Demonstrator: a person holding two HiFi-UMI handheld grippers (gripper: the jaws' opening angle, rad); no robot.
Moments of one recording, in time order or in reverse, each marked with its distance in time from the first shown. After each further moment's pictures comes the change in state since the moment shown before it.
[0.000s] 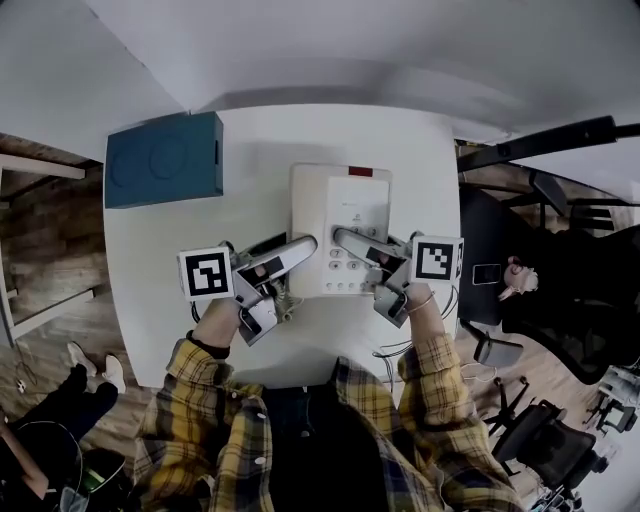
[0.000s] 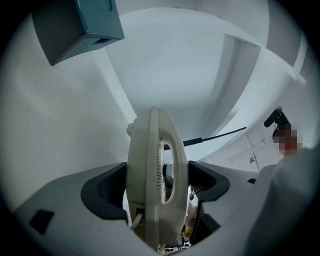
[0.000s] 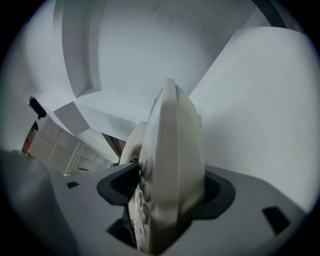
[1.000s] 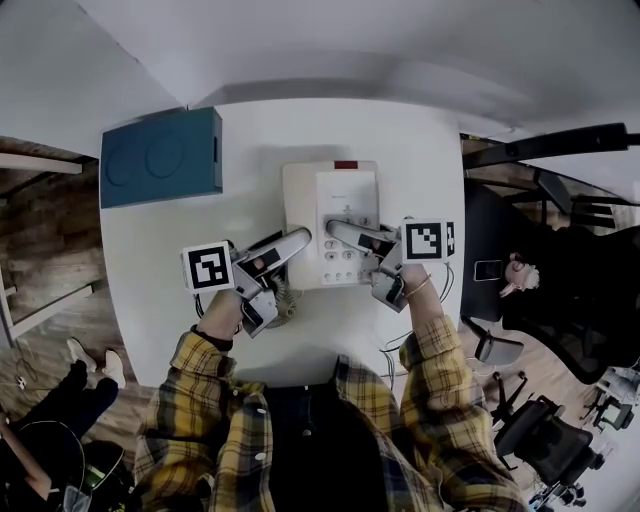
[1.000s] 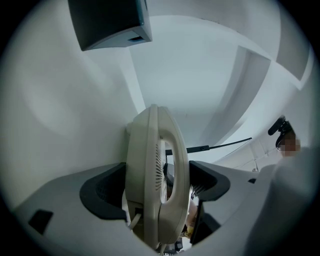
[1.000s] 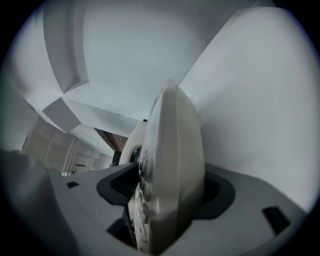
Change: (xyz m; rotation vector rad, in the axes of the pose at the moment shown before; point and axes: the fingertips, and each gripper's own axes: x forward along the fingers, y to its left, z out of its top) left arm -0.002 0.037 0.002 -0.105 -0.052 0.016; right arm 0.022 -0.028 -0.006 0.055 0.111 -0.044
